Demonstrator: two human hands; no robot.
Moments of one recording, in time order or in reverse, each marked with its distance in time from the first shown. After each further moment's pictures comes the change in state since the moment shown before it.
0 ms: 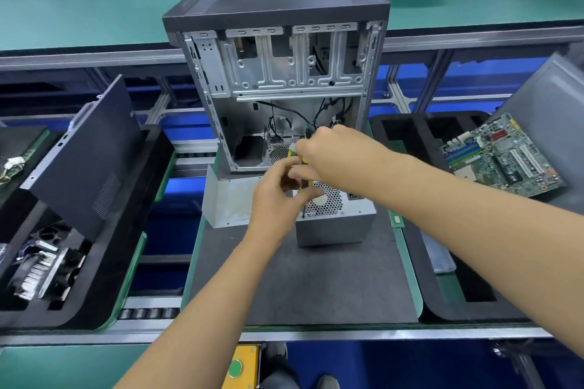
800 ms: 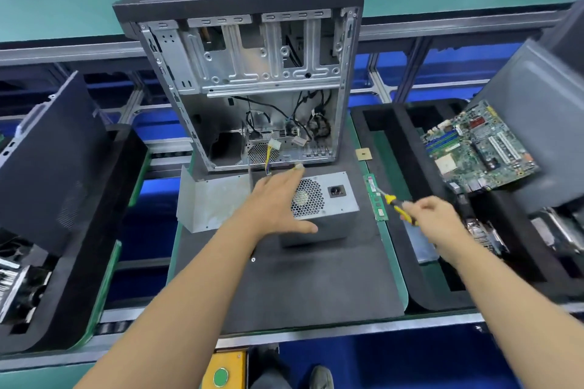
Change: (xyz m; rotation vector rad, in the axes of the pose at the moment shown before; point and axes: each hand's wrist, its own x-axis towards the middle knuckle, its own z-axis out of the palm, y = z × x) left_hand 0.043 -0.051 0.017 0.911 -0.644 0.184; right_hand -0.143 0.097 0.204 1.249 0.232 1.338
